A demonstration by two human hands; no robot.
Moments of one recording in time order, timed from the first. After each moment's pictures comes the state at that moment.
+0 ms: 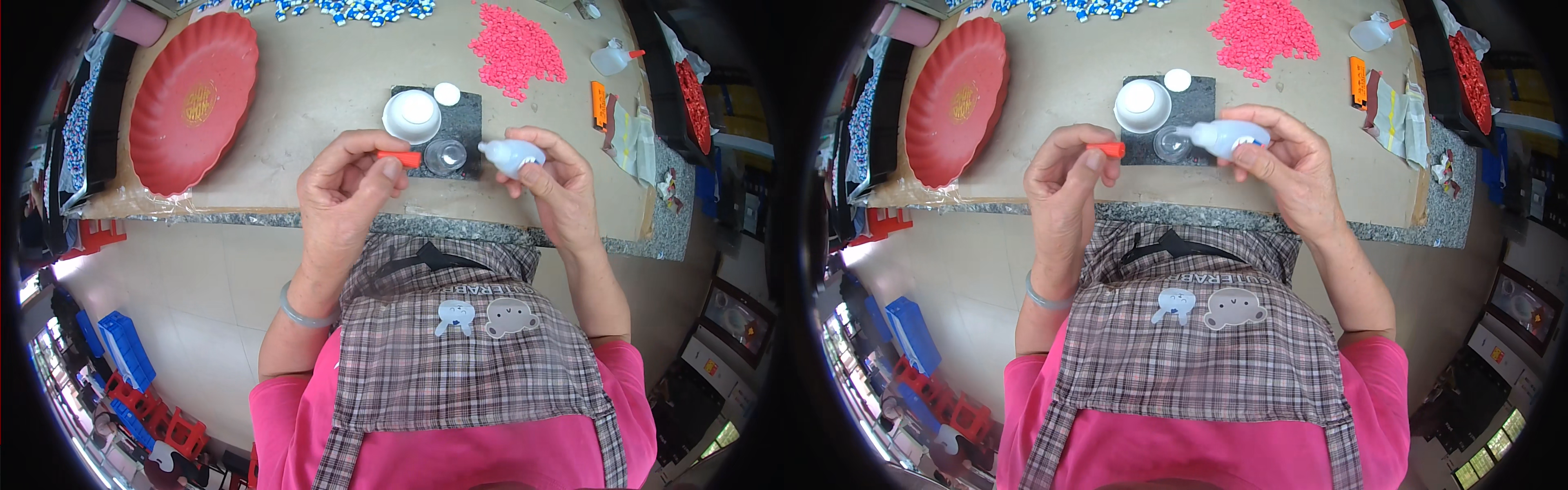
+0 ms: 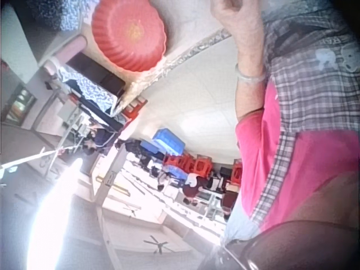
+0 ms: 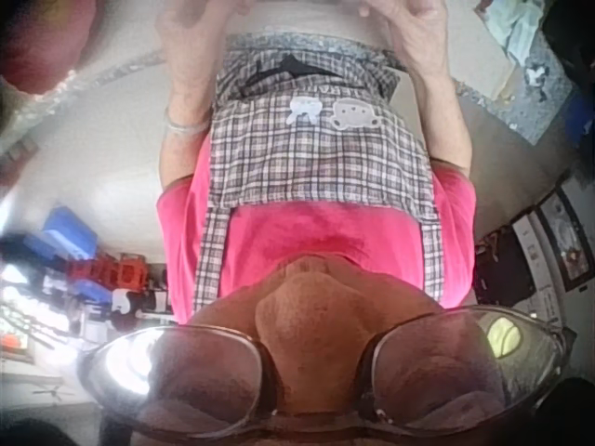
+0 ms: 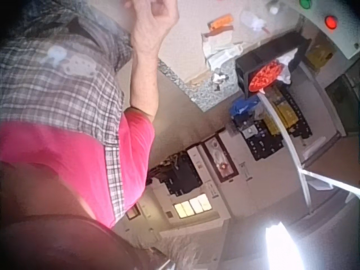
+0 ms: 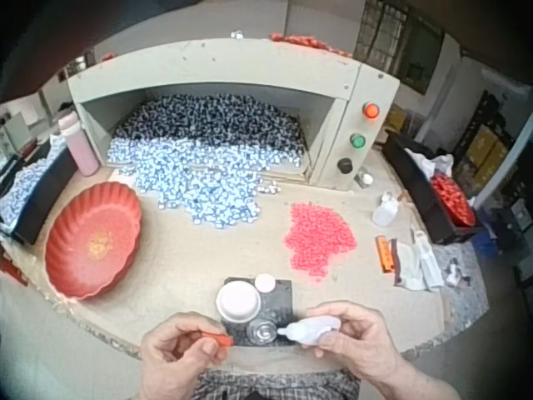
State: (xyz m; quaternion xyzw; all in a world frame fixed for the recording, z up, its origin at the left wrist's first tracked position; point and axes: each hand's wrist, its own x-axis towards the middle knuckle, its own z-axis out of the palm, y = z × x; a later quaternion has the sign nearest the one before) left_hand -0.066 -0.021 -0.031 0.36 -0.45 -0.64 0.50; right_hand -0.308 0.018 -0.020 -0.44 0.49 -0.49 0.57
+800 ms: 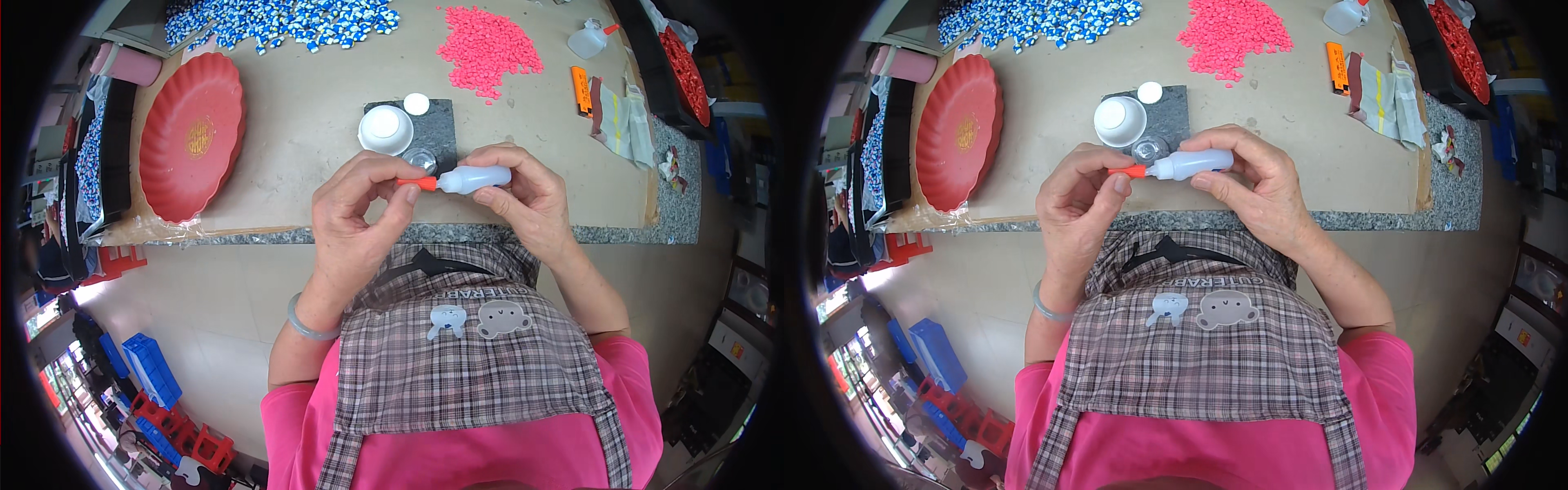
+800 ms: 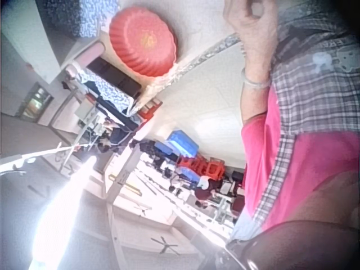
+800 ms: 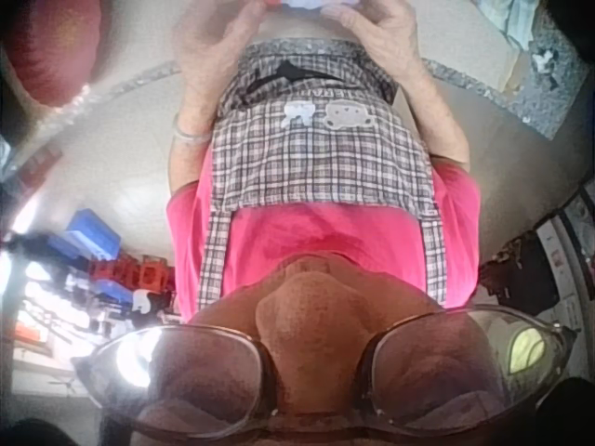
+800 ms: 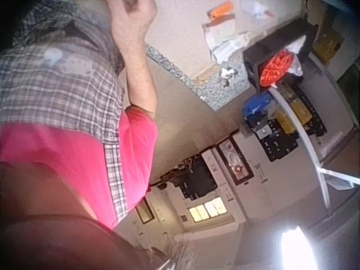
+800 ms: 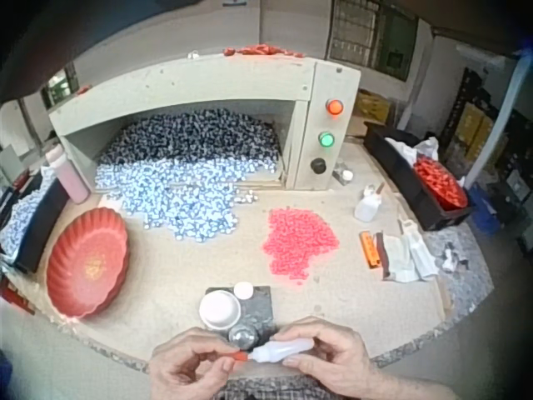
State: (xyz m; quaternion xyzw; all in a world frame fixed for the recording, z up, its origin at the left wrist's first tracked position) left_hand -0.089 -0.016 -0.017 0.36 -0.59 -0.57 0.44; right_hand -0.302 0.032 -0.030 -0.52 0.45 -0.51 0.52
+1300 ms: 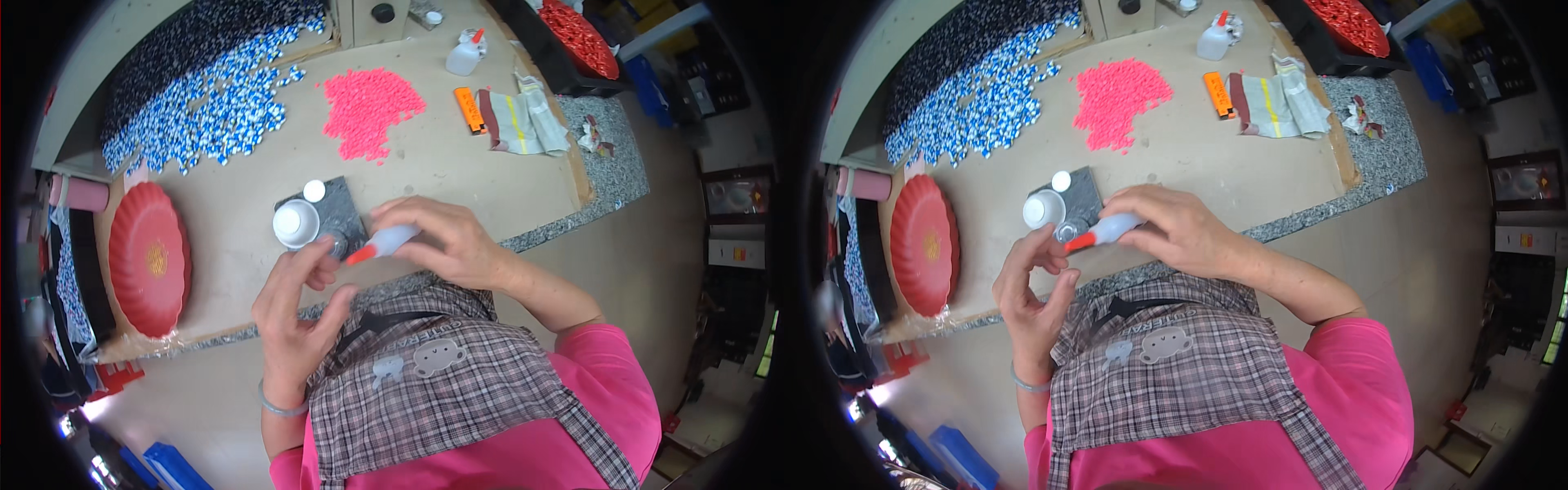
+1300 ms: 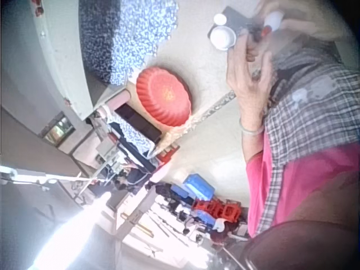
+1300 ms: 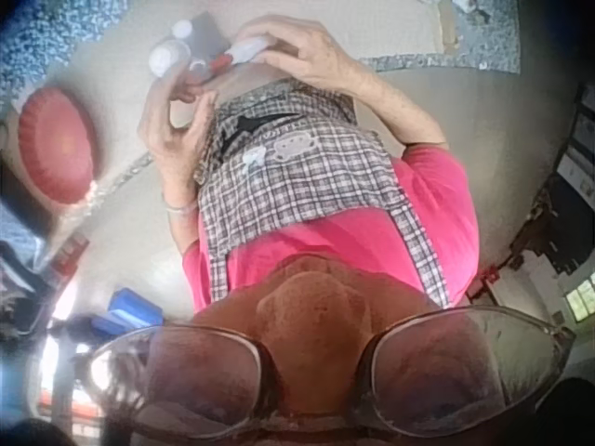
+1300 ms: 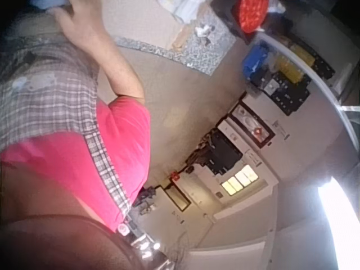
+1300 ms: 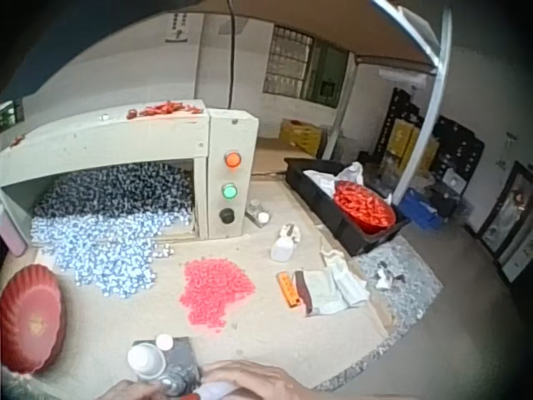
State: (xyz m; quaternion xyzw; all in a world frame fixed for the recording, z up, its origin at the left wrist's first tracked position) left_hand -0.103 -0.015 0.013 0.32 -0.79 -0.37 0.37; right_hand -0.326 0.036 -0.013 -0.66 0.51 -0.43 0.34
